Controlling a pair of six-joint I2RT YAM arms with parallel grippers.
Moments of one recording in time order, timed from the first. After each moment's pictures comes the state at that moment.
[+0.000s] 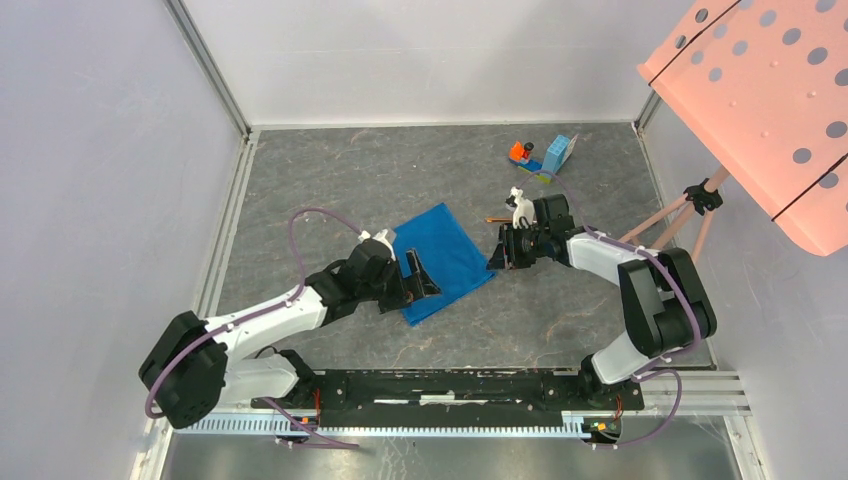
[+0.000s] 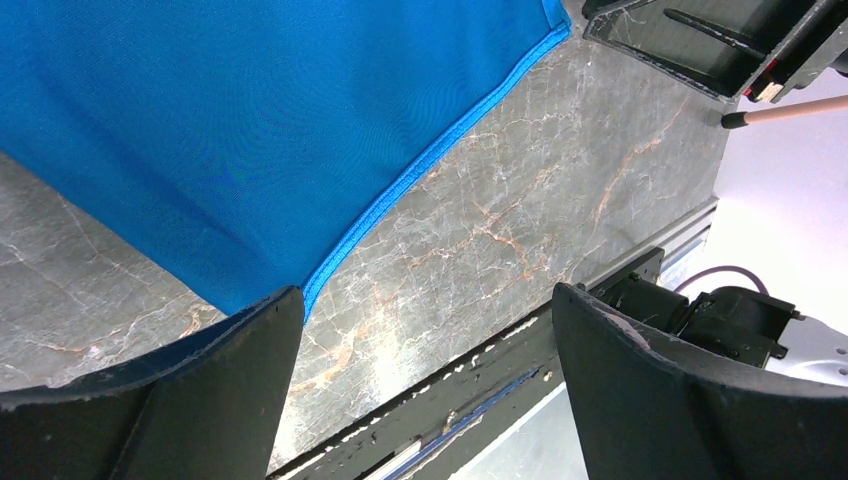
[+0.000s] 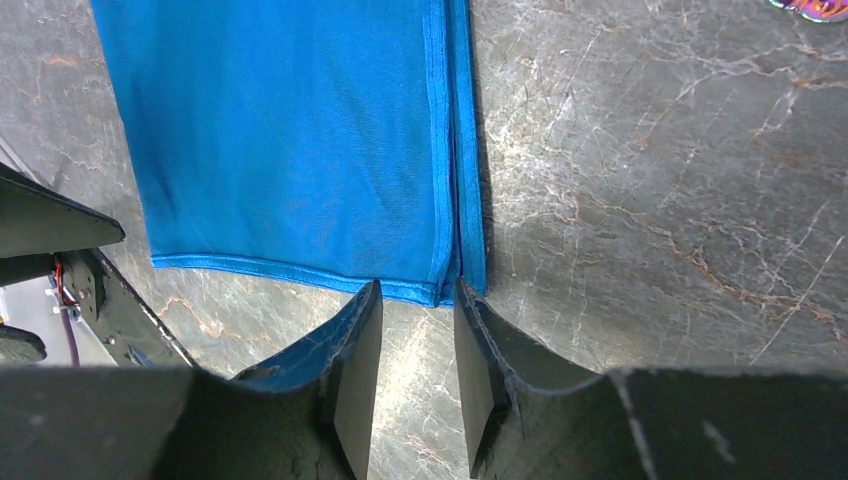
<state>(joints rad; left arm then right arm) -0.77 1.18 0.57 -0.13 0.14 -0.99 0.28 1.57 0.76 -0.14 -0.58 0.21</state>
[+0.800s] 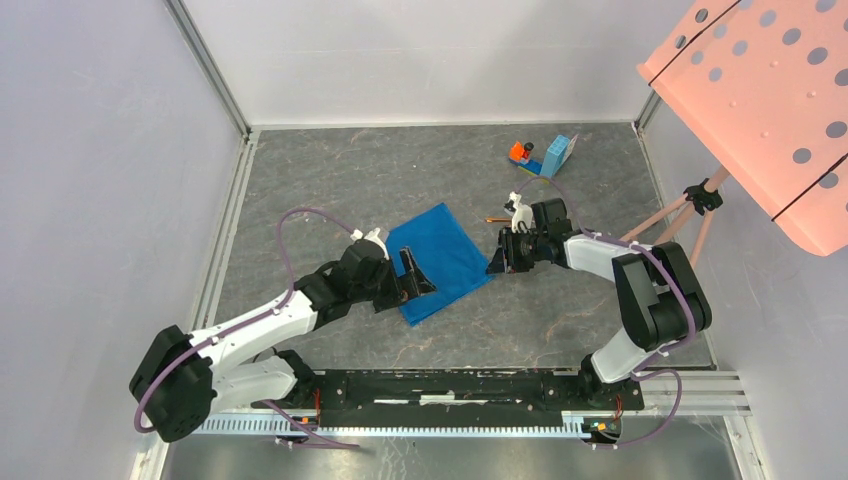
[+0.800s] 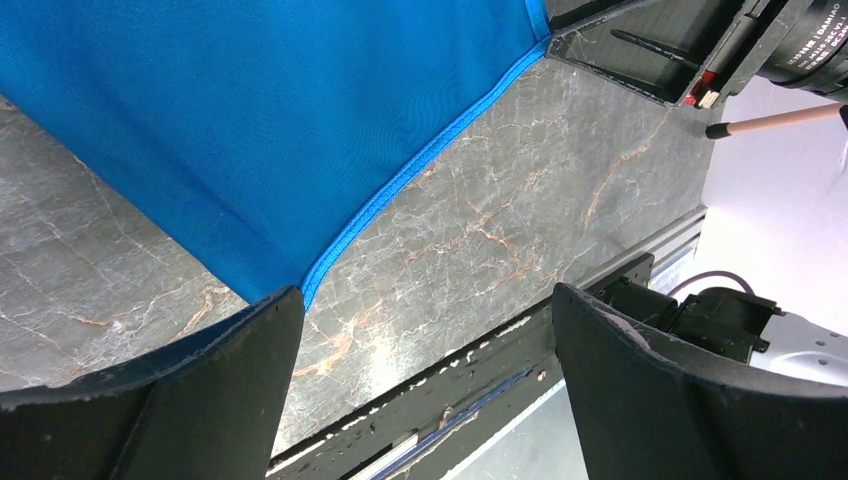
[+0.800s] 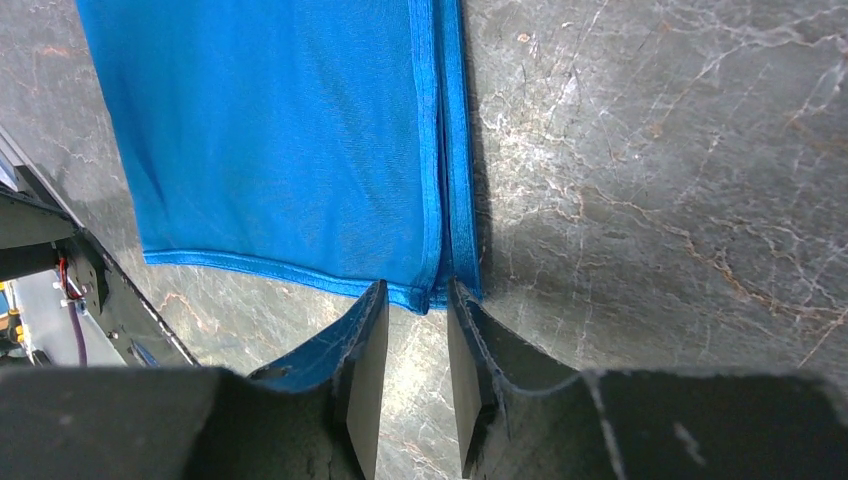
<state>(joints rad) -0.76 1.09 0.57 -0.19 0.11 -0.99 0.28 1.61 0.74 -0.11 -0.60 0.23</state>
